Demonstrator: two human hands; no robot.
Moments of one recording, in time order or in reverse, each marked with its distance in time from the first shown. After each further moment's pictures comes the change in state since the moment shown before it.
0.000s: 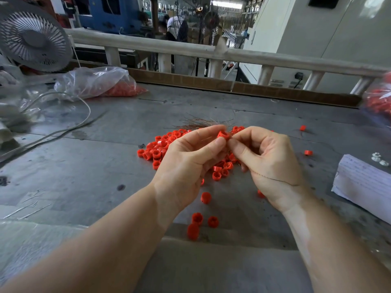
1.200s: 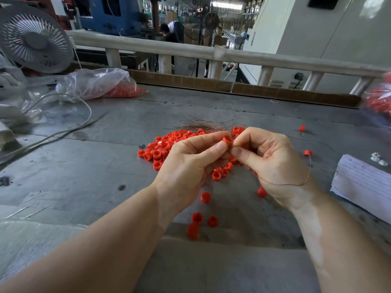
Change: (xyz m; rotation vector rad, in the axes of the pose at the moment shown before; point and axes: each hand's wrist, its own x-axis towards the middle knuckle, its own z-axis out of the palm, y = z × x) left_hand -0.001 -0.002 0.001 0.107 -0.026 -0.025; right_hand 0.001 -0.001 -0.011 0.050 -0.181 -0.044
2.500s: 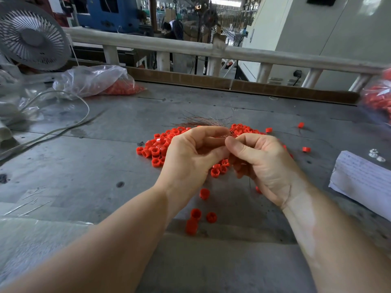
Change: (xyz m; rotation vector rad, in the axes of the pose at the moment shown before) left_hand -0.004 0.000 0.001 0.449 0.041 0.276; right_hand 0.000 -0.004 0.009 0.362 0.119 0.467
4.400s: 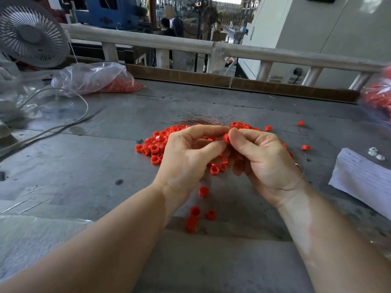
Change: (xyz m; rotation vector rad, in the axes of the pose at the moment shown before) left_hand -0.003 0.005 0.001 -0.071 0.039 -0.032; right_hand -0.003 0.003 0.004 0.071 -0.066 -0.118
